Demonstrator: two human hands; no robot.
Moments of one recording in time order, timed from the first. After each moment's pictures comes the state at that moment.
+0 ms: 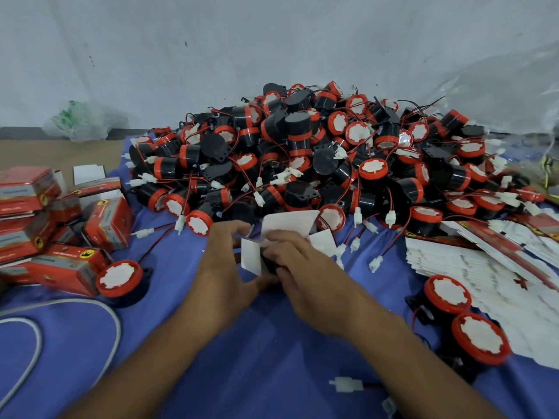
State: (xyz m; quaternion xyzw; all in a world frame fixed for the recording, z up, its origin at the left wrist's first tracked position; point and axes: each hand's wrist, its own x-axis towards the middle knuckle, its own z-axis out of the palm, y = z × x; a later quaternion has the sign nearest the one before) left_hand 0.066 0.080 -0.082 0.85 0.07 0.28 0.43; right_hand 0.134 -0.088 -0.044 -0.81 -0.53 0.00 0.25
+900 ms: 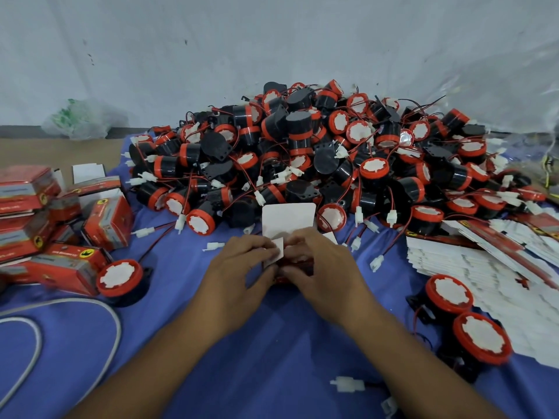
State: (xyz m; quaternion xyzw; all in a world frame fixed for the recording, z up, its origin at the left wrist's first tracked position) left_hand 0.065 0.076 -0.080 0.91 -0.04 0.30 0.28; right_hand 0.145 -0.088 -0.061 -0.83 -0.37 -0.05 0.40
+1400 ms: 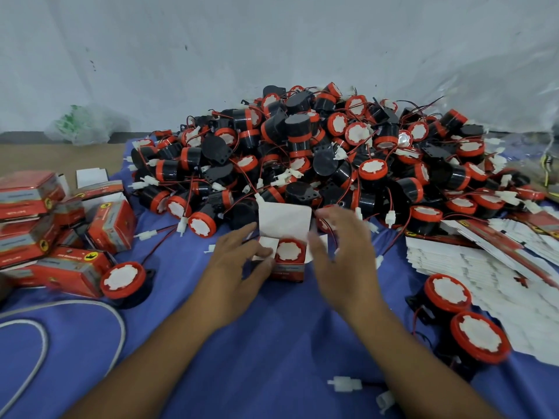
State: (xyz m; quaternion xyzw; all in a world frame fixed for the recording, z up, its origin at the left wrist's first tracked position) left_hand 0.072 0.083 -0.077 0.91 0.01 0.26 0.31; right_hand 0.153 -0.093 -0.061 -0.82 -0.26 -0.16 0.48
